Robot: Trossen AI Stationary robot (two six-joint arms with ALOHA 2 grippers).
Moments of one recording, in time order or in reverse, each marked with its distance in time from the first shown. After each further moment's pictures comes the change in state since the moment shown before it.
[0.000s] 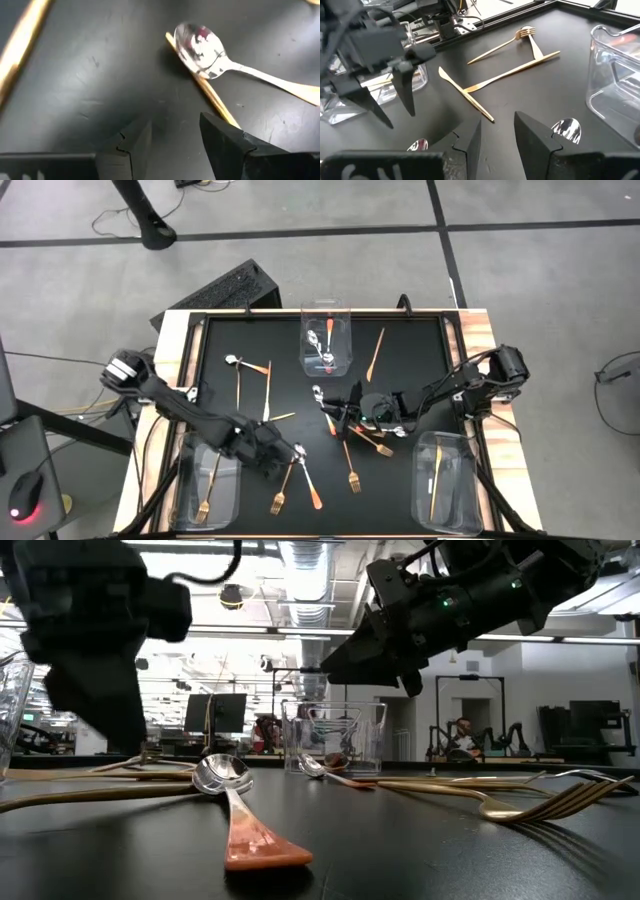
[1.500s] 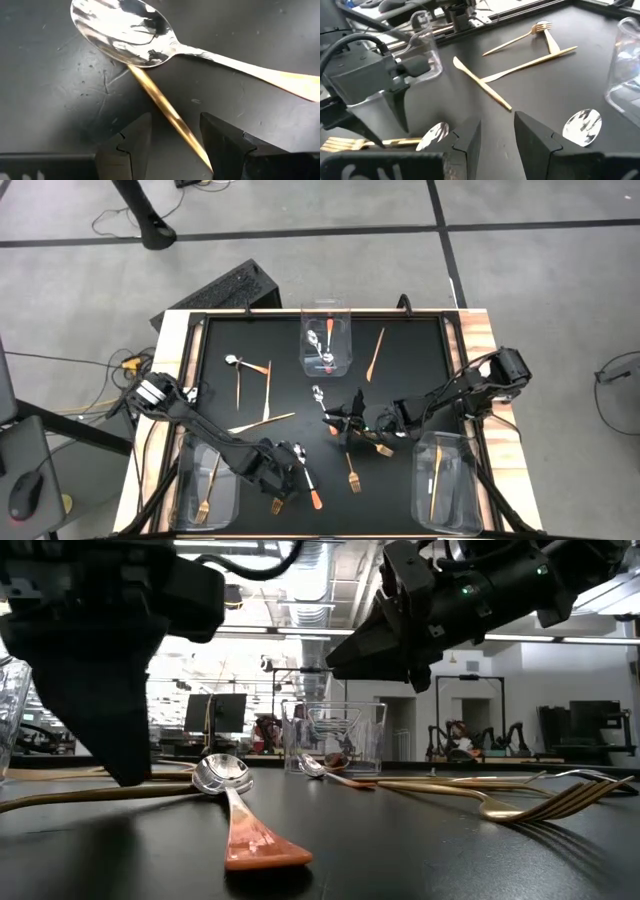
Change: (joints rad) left arm -0.060 0.305 0.358 -0.216 0.012 -0.051; right arm 0.082 -0.003 0.000 -0.021 0.033 -0.009
